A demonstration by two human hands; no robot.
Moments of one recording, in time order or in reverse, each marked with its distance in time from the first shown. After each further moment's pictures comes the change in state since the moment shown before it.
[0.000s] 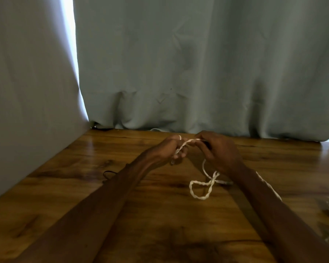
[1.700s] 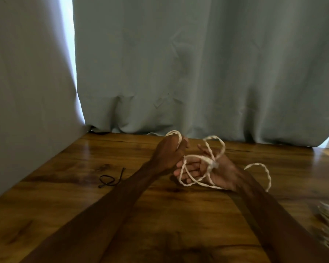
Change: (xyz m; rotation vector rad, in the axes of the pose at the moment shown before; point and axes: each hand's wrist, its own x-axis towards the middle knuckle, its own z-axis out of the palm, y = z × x) left_hand -0.004 -0.003 0.019 0.782 0.551 0.439; right_hand -0.009 -0.005 -0.004 1.585 -0.796 0.771
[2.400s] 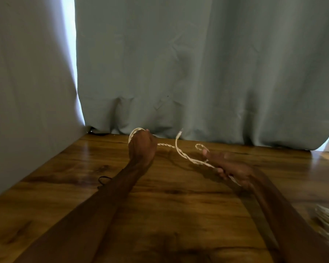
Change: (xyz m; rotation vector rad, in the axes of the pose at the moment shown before) left_hand 0.005 -0.026 -0.037 0.269 0.517 -0.225; right_hand -0.041 -0.018 -0.013 -0.478 0.526 -0.053
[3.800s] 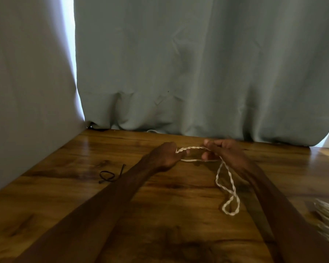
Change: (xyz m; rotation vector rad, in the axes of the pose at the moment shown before) left_hand -0.025 0.016 0.015 0.073 -0.911 0.071; right_hand 0.010 -0.004 0.011 -0.033 0.193 -0.252
